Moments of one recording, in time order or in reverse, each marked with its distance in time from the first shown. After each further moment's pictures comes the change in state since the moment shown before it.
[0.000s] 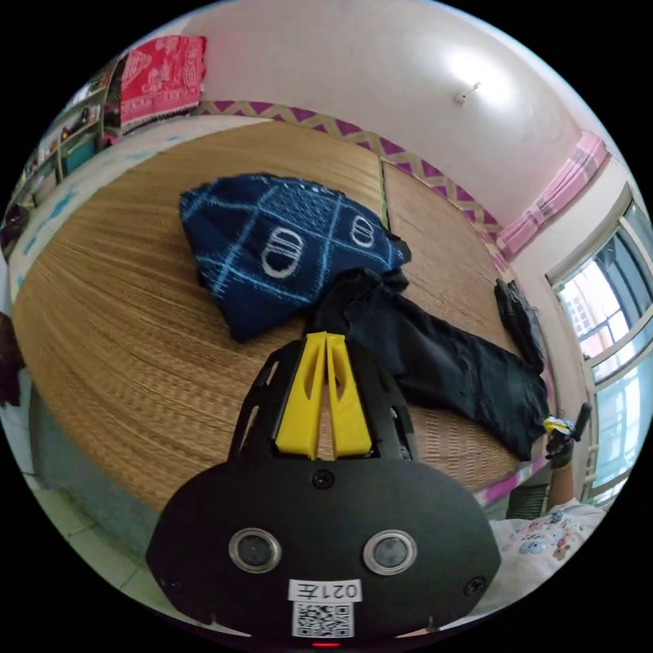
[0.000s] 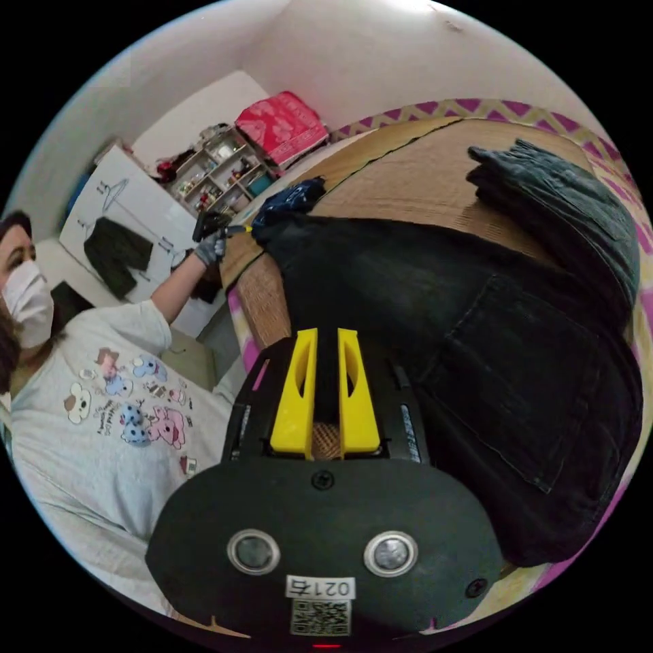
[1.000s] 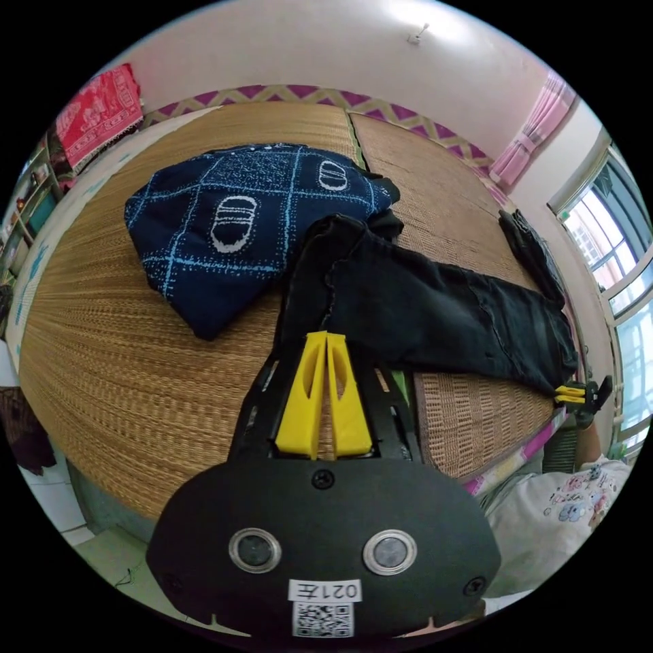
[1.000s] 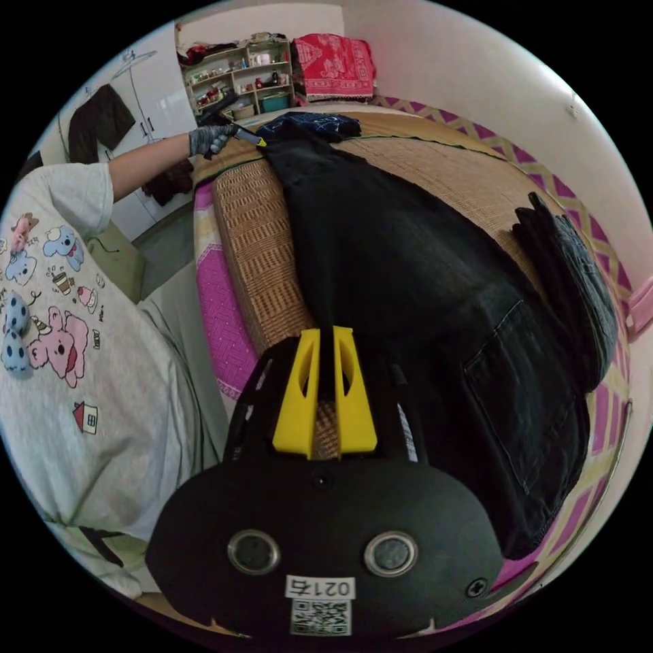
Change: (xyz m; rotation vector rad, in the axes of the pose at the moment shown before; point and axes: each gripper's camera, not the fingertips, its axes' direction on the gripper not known) left arm 0.024 -0.010 0.071 -0.135 -0.009 0.190; right arm -0.087 0.046 0.099 -0.174 0.345 -0.280
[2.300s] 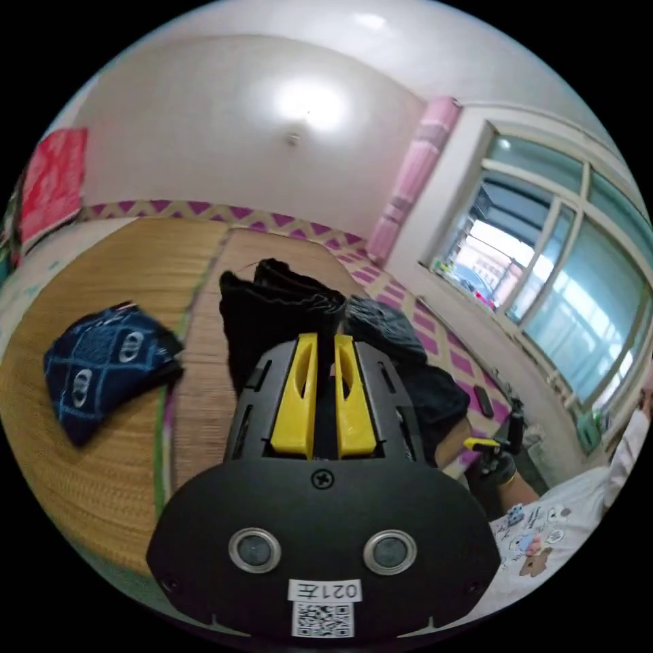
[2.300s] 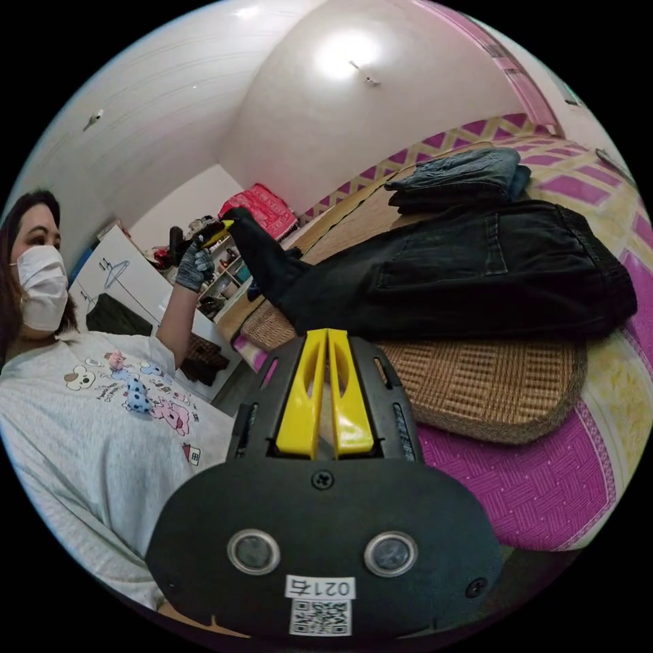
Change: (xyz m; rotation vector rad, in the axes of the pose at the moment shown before) left arm 0.381 0.034 -0.081 0.397 0.353 0.272; right arm 0.100 0.256 -0.131 0.566 -0.296 0.590
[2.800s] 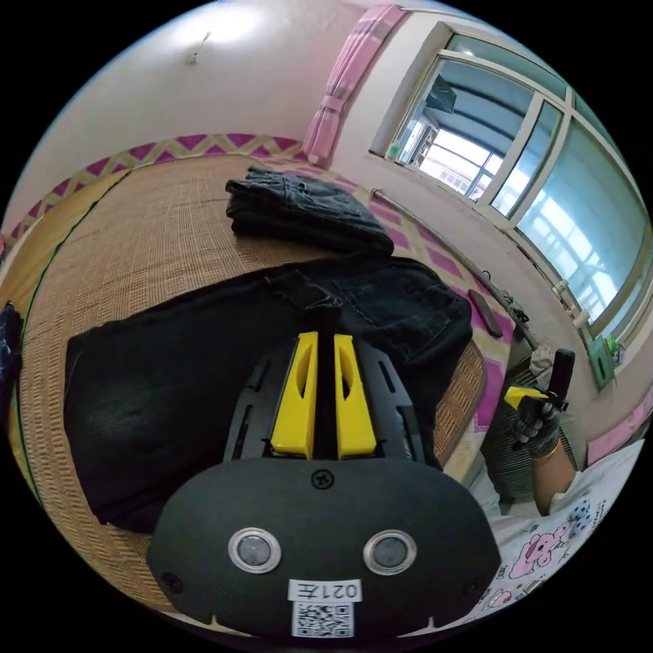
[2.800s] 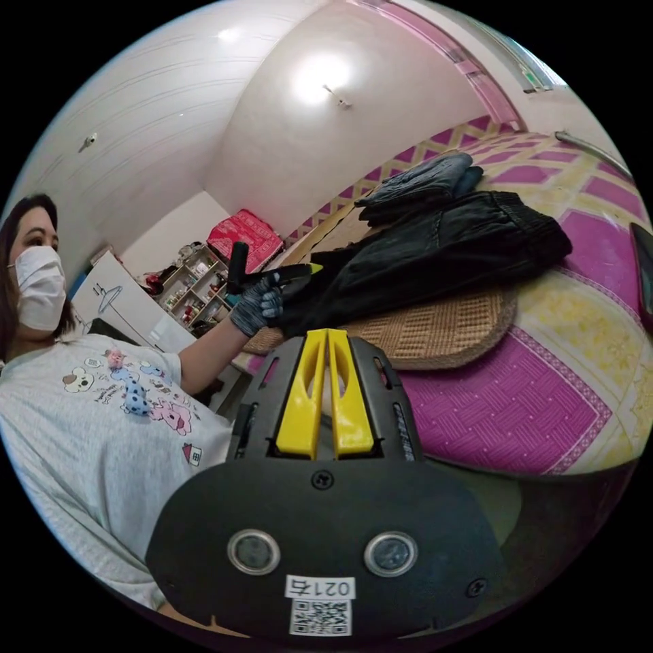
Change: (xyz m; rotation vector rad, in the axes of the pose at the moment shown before) left arm 0.181 0.124 0.266 -0.318 0.118 0.126; right arm 0.035 0.028 -0.077 0.104 0.046 0.074
